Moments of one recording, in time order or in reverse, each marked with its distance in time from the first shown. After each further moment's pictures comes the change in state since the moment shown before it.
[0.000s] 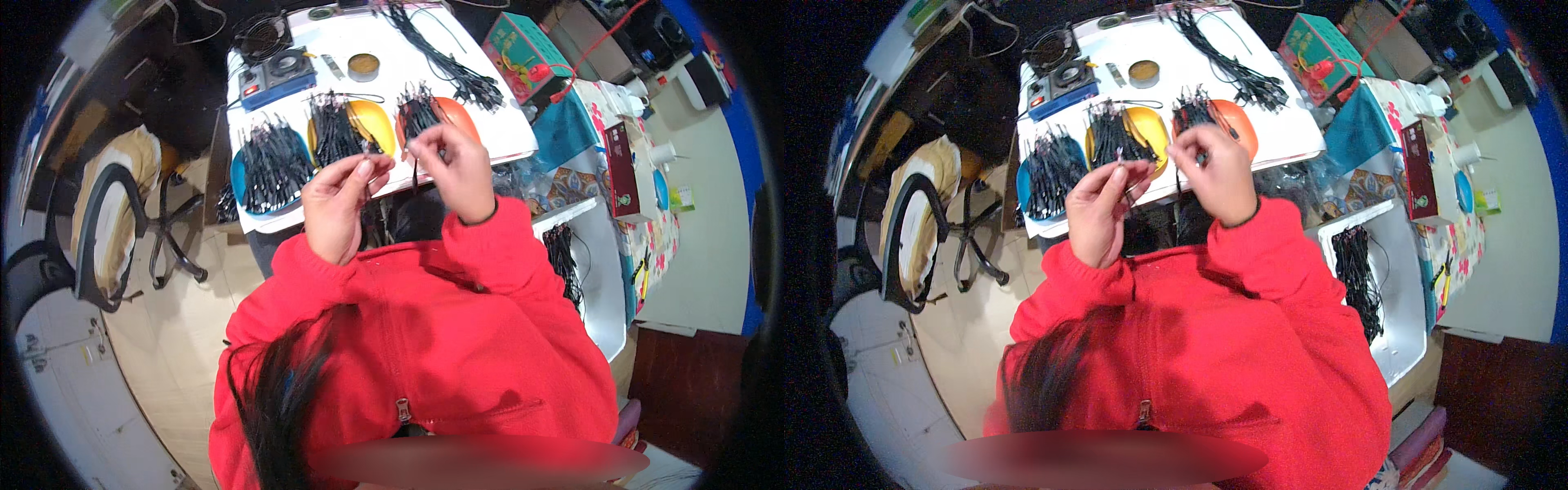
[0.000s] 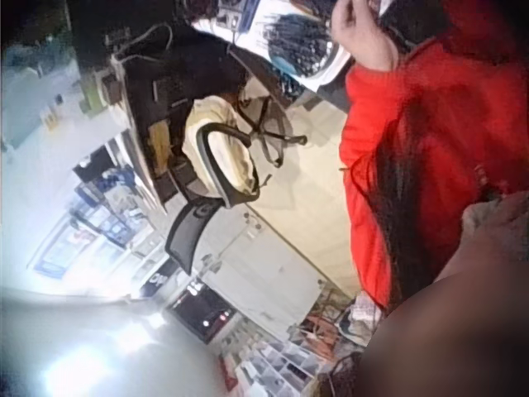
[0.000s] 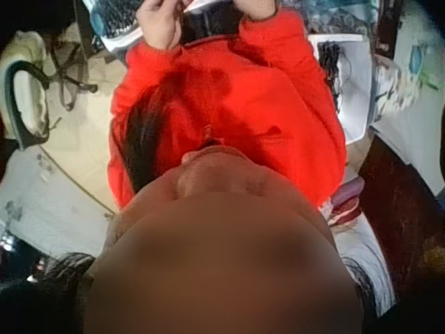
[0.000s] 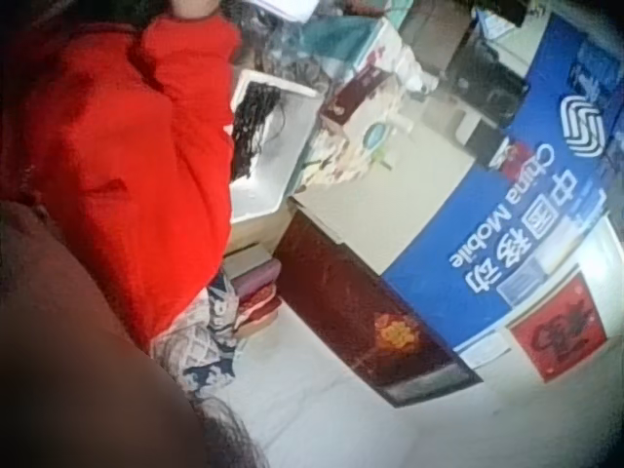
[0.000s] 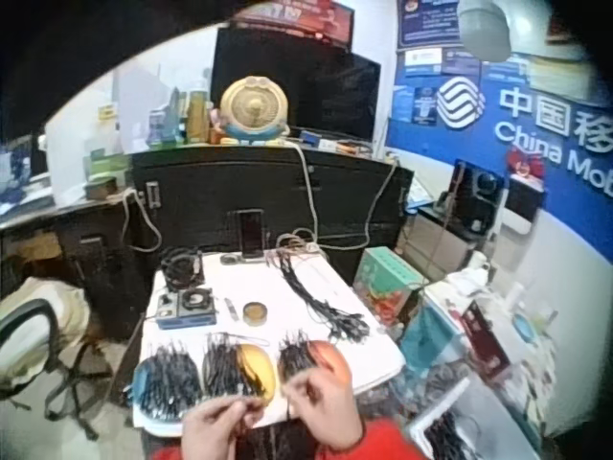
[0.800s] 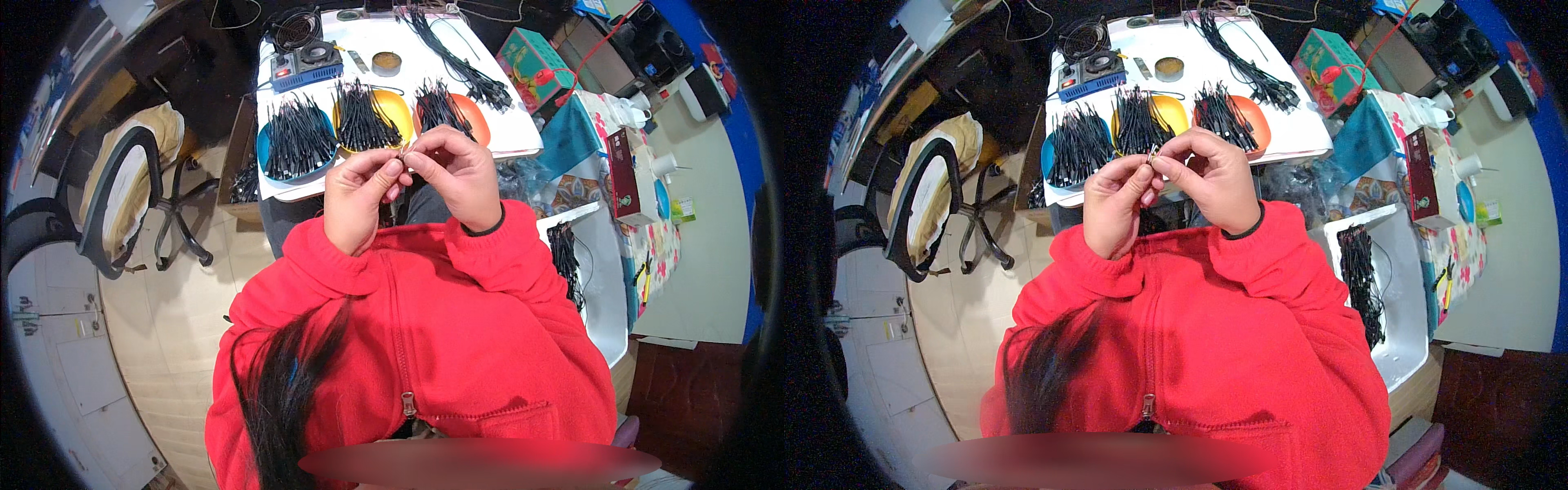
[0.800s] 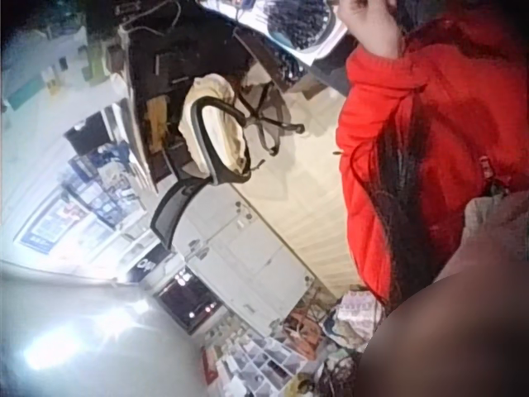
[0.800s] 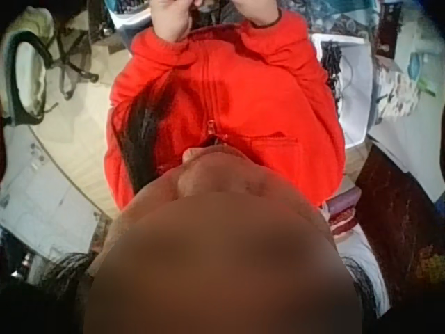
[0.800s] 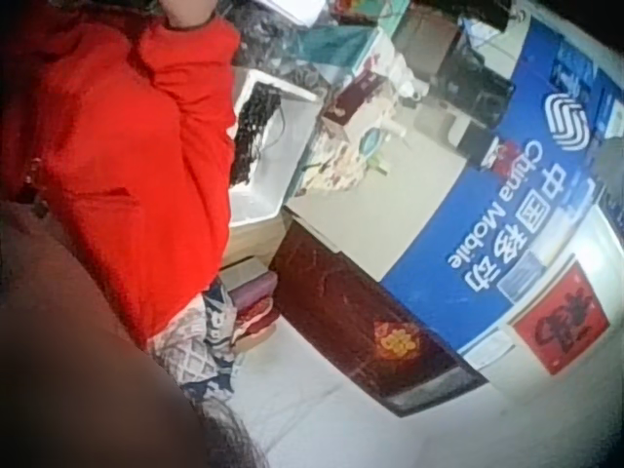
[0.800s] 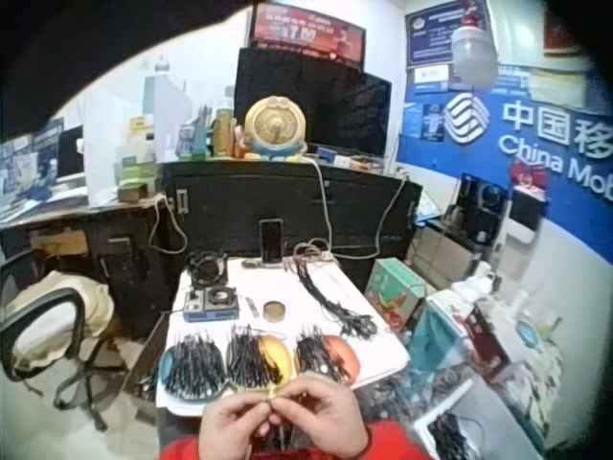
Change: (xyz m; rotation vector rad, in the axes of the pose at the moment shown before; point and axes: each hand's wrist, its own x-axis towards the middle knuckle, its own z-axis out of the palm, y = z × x) left_hand -0.042 0.011 0.000 0.076 -0.175 0.110; right_hand -0.035 -0.058 0.008 0.590 -0.223 -0.054
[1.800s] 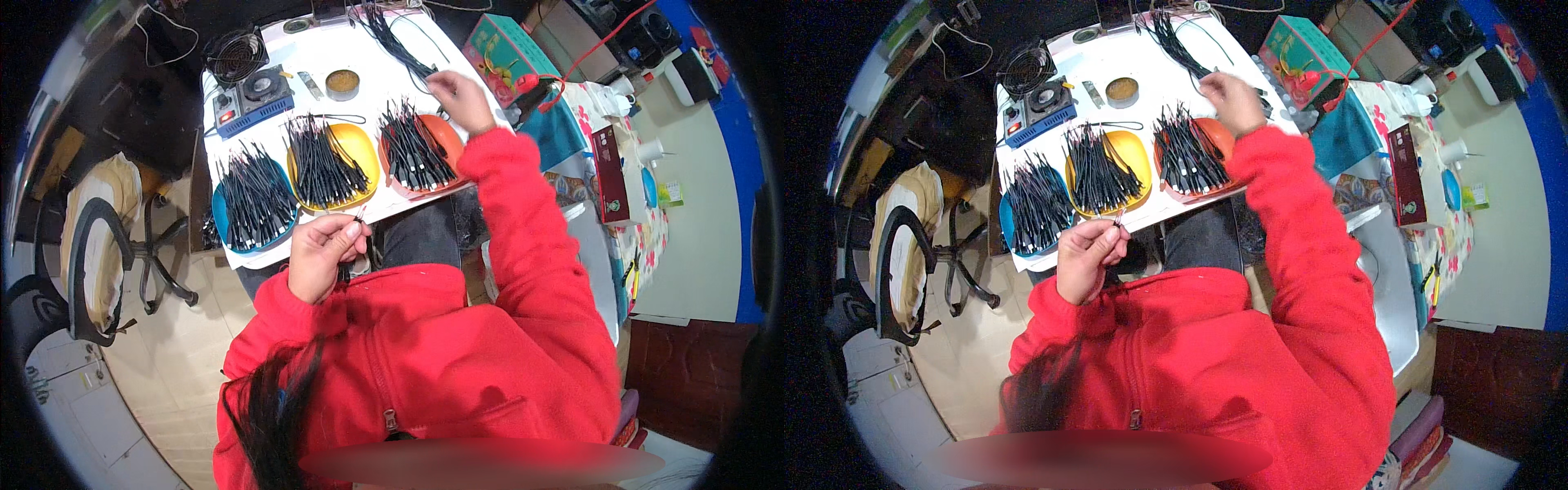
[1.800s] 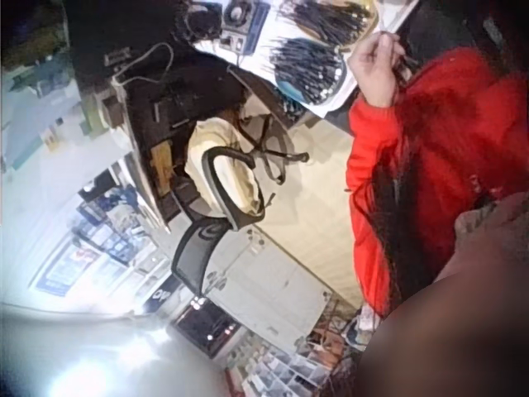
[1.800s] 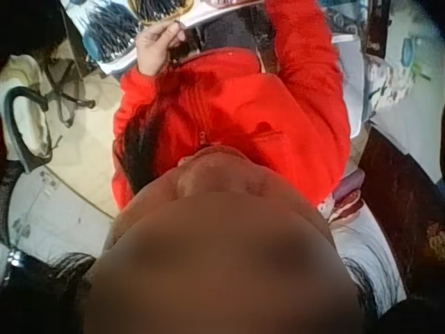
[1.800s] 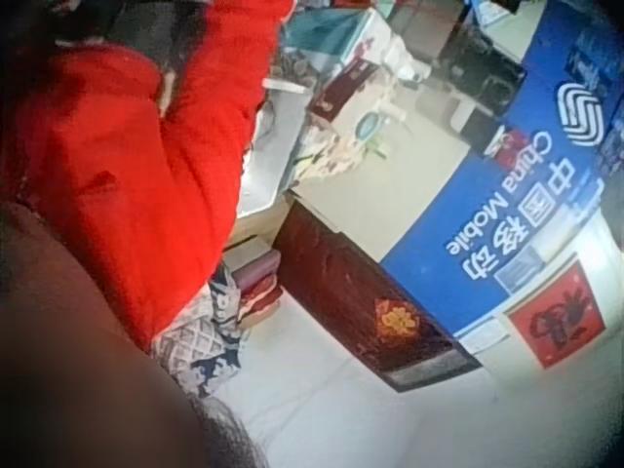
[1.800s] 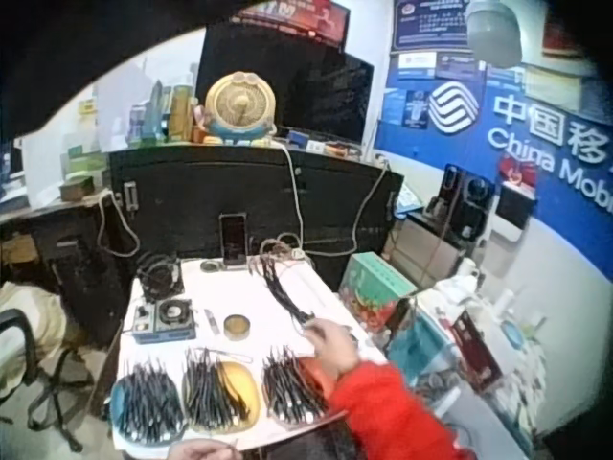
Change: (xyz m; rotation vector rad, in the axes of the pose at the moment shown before) left_hand 0.037 -0.013 -0.038 0.115 -0.044 -0.403; right_hand 0.133 0.121 -0.170 -0.844 0.204 0.136
